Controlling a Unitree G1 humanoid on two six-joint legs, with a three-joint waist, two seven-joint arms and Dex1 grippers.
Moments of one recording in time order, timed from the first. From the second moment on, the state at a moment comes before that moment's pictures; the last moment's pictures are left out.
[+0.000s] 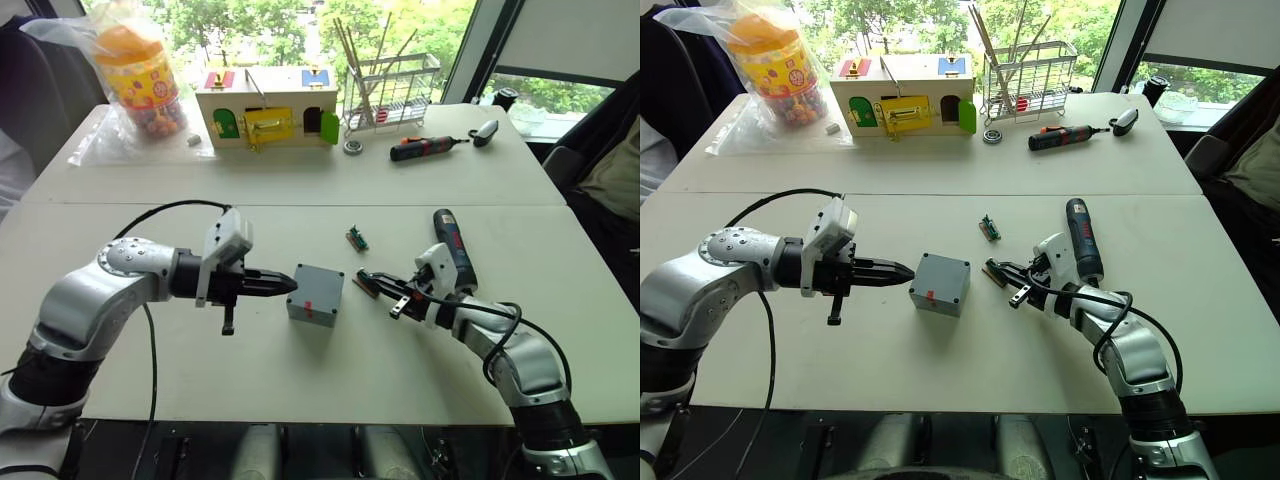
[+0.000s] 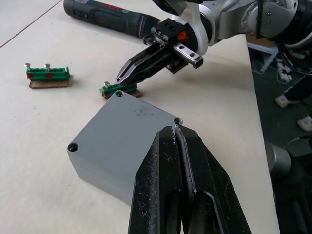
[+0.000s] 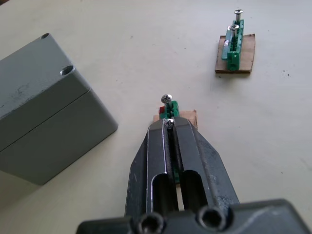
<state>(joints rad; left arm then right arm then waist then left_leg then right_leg) -0.45 0.82 -0.07 -0.37 -0.66 0.78 -1.10 -0.18 -0.47 0.05 -0.19 0.35 0.50 0.66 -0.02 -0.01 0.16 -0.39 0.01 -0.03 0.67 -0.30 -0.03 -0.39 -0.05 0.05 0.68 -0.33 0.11</state>
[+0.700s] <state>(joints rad) -0.44 0.86 -0.02 -0.31 -0.66 0.78 -1.11 -0.24 -0.44 0.05 -0.46 0.54 0.67 0.65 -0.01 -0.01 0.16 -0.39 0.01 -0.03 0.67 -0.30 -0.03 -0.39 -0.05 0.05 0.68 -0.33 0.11</state>
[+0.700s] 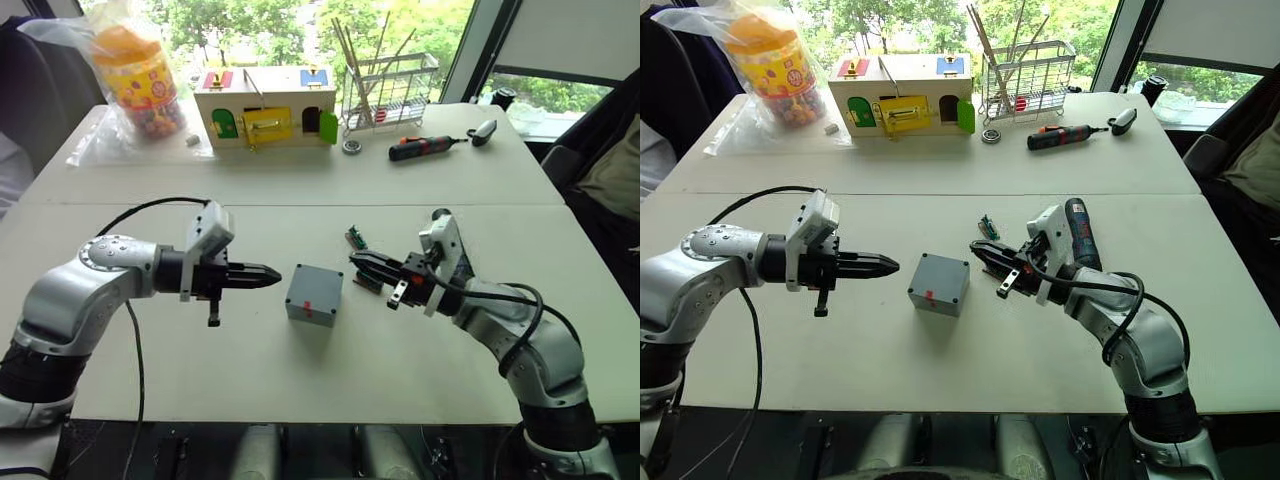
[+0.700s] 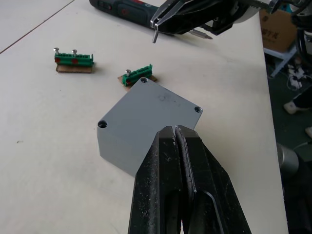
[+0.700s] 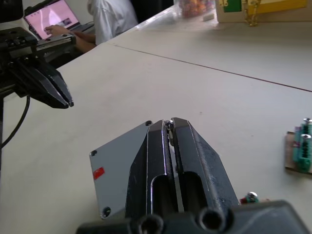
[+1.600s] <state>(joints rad) -0.43 0.83 -0.02 -0.31 -0.65 0.78 -1.08 -0.25 -0.43 0.09 -0.32 0.47 0.59 0.68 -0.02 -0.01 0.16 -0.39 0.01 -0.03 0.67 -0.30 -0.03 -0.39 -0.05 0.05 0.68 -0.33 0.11</state>
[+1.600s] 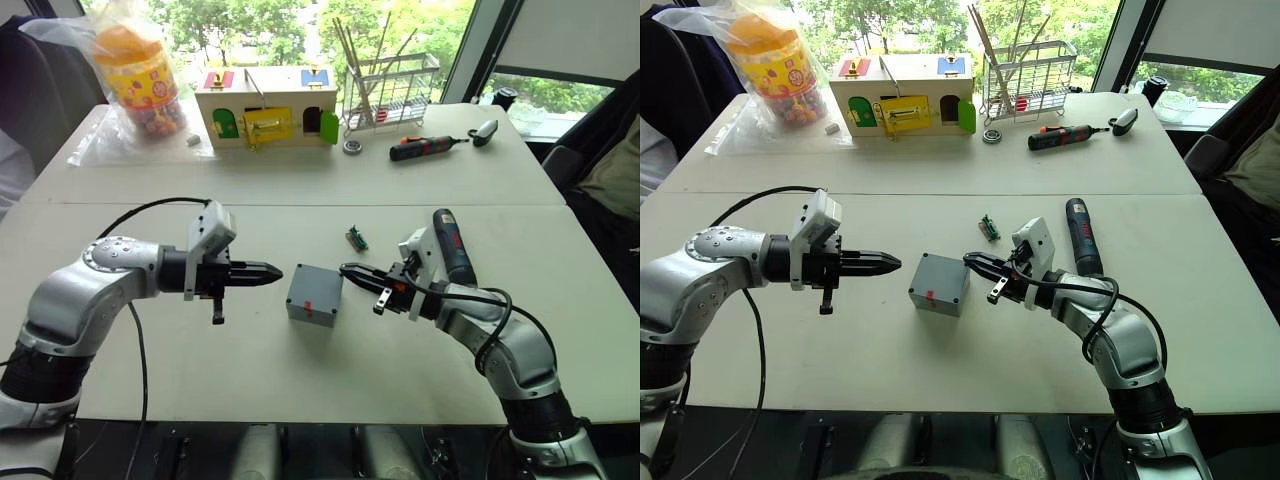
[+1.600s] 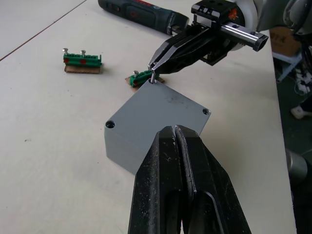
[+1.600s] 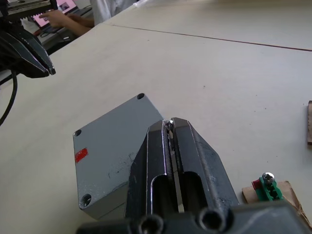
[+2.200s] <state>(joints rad) -0.43 0.82 -0.02 -0.30 -0.64 0.77 -1.09 -0.26 -0.43 0.12 -0.28 0.43 0.58 0.70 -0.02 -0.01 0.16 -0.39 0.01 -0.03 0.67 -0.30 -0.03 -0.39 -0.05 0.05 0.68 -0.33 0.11</state>
